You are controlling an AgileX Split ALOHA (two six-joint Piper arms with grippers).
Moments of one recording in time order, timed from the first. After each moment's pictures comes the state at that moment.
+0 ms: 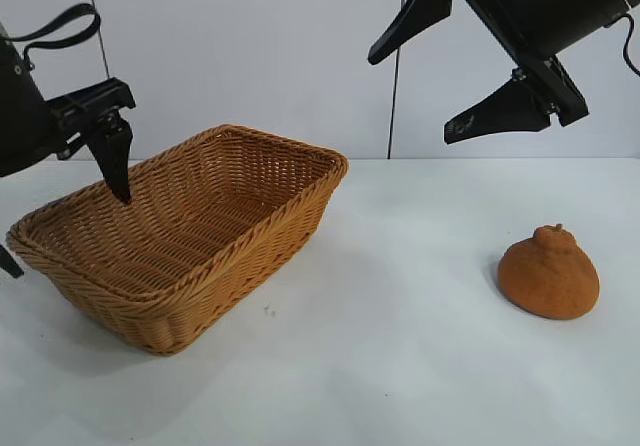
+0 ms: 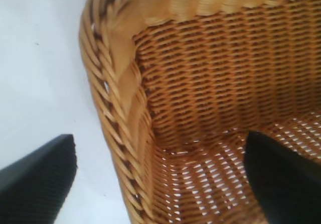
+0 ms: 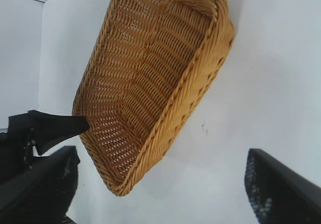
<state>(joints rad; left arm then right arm) -0.34 1.82 -1.05 -0.08 0.61 -1.13 0.22 1.63 -1.11 0.93 0.74 -0.36</state>
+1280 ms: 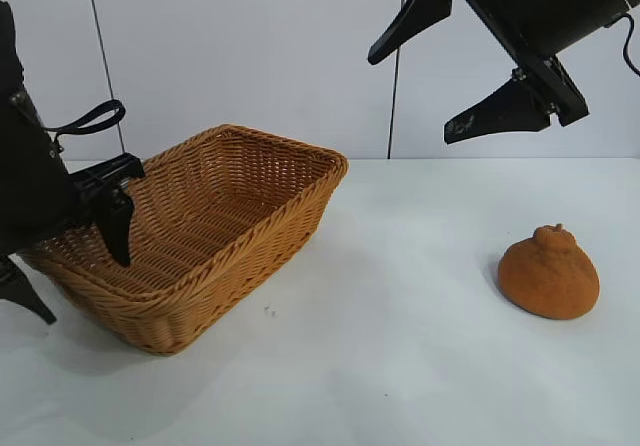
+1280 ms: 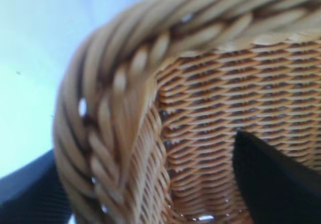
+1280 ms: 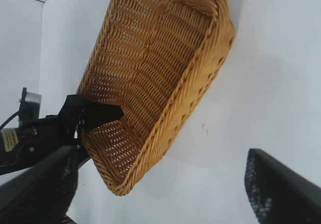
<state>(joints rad) -0.27 1.89 -1.05 -0.13 0.60 -1.09 0.22 1.63 -1.11 0.93 0.74 -0.36</state>
